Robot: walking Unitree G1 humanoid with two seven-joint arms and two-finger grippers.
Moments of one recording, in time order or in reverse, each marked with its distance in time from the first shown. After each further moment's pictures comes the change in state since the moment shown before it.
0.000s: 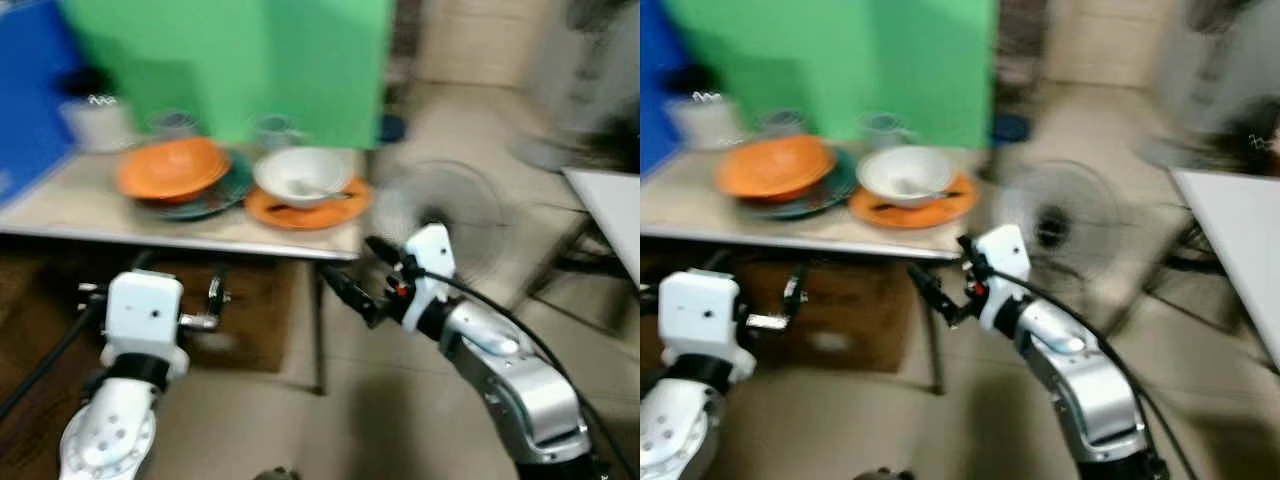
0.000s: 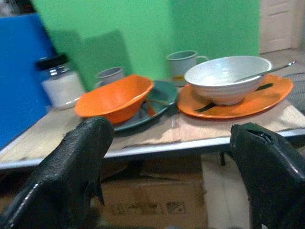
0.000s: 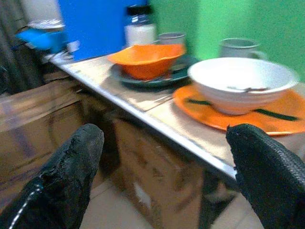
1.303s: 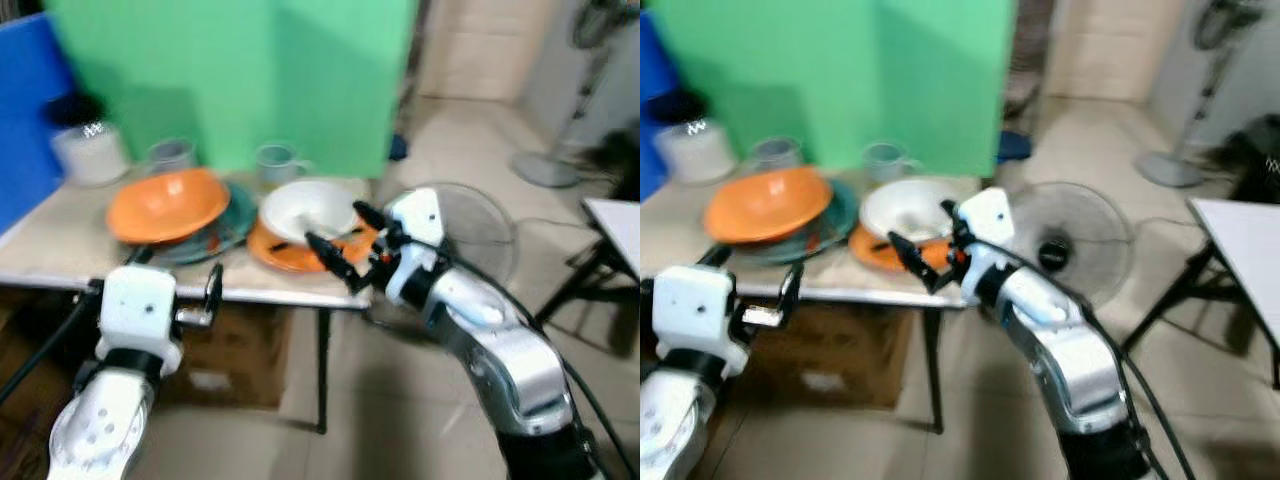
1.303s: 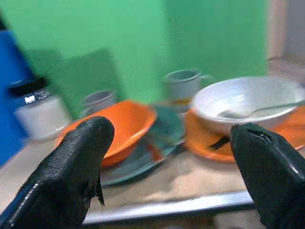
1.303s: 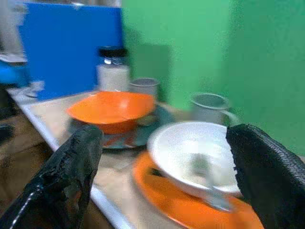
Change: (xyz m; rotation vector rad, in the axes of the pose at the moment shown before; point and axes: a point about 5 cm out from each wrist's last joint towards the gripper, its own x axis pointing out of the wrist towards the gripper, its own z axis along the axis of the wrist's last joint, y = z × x) left arm 0.005 0.001 0.006 0.003 -0.025 -0.043; right arm 0.017 0.002 0.035 -0.038 -0.102 -0.028
